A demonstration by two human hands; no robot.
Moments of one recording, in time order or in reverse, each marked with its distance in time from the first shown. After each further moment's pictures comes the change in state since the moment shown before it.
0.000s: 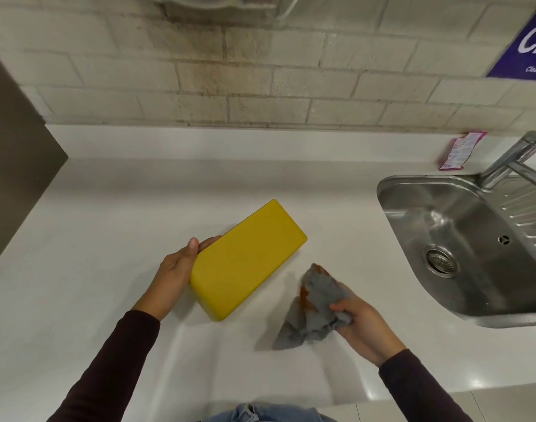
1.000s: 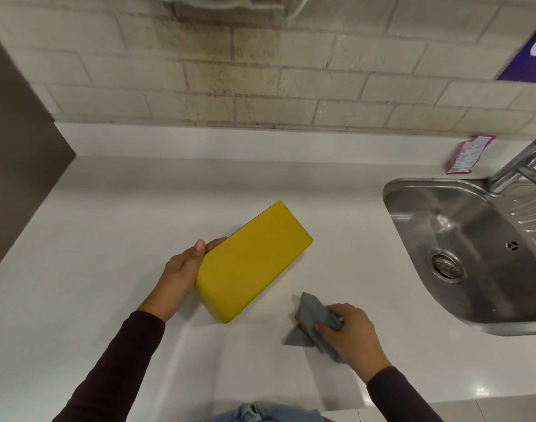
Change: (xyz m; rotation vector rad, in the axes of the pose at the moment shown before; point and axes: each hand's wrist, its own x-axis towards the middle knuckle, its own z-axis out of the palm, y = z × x) left_hand -0.003 0.001 0.002 -0.038 -0.006 0.010; right_hand 0.006 0.029 0.000 -1.211 0.416 -0.121
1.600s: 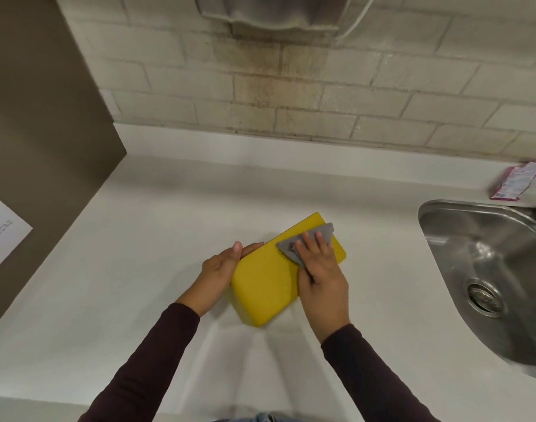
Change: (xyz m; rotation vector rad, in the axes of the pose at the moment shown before) left_hand -0.006 0.003 0.002 0.002 -0.045 -0.002; right_hand 0.035 -0.118 0.032 0.140 0.464 -0.683
